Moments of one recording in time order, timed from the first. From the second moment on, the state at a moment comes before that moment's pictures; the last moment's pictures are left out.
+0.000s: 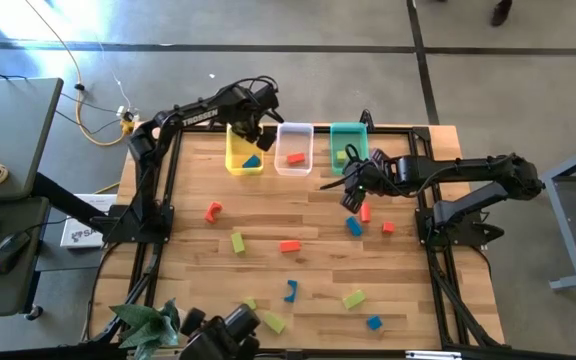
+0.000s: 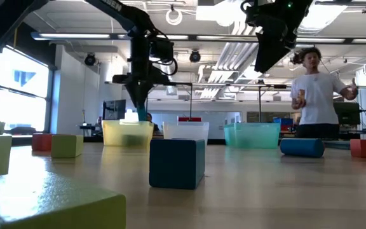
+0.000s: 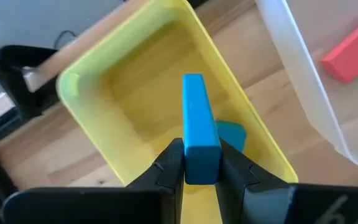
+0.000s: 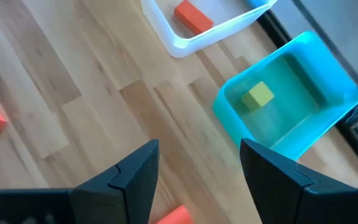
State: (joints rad) left arm 0.76 1.98 1.73 -1.20 -0.18 -0.36; right arm -0.04 1.30 1.12 -0.92 0.43 0.40
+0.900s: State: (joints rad) left arm 0.74 1.97 1.73 -1.21 0.04 -0.26; right arm -0.04 1.30 1.12 -0.93 0.21 0.64
